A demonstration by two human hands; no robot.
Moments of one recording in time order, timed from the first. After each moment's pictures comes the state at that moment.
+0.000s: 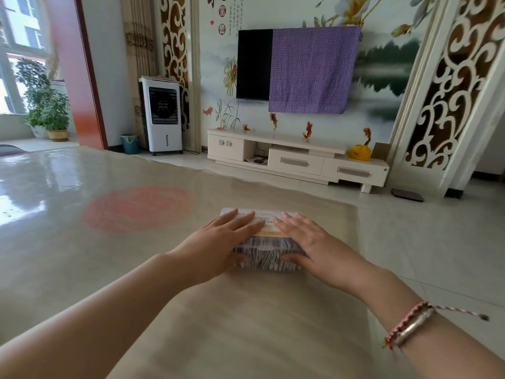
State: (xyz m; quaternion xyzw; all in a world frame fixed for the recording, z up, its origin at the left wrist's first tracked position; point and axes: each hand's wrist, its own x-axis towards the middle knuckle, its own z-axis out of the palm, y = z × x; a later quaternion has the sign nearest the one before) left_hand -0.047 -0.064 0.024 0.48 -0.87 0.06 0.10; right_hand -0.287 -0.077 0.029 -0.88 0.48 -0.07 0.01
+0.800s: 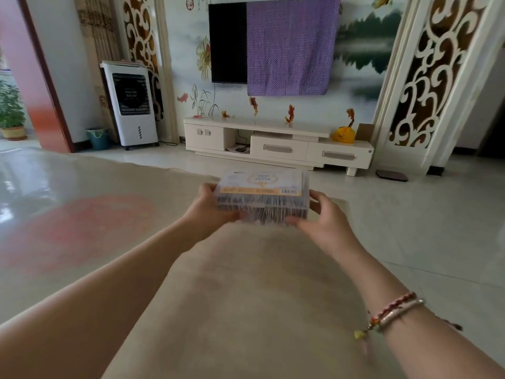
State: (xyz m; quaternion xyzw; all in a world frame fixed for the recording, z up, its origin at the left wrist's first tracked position) left_hand -0.092 -0.191 0.038 0.55 -0.61 -0.35 0.44; right_hand -0.313 -0.171 0.027 -0.65 0.59 -0.44 0.21
